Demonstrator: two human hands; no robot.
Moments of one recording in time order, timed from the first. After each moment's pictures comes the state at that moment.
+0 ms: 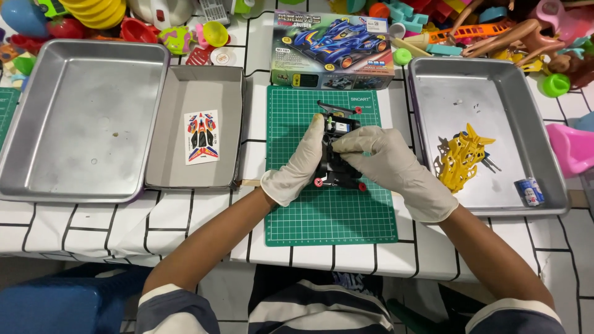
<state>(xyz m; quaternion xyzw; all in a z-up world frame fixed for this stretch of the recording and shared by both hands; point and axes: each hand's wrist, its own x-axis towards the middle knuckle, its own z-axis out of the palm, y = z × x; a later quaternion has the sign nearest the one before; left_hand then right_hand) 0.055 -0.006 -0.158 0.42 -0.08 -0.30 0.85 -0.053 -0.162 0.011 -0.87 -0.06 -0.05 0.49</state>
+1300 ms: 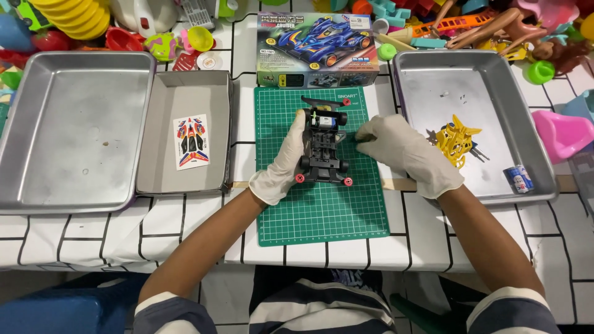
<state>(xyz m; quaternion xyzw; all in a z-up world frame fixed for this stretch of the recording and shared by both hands) 0.019 -0.004 -0.042 0.35 -0.01 -0.37 0.86 -0.042 -0.200 0.035 -0.96 0.08 0.14 0.23</state>
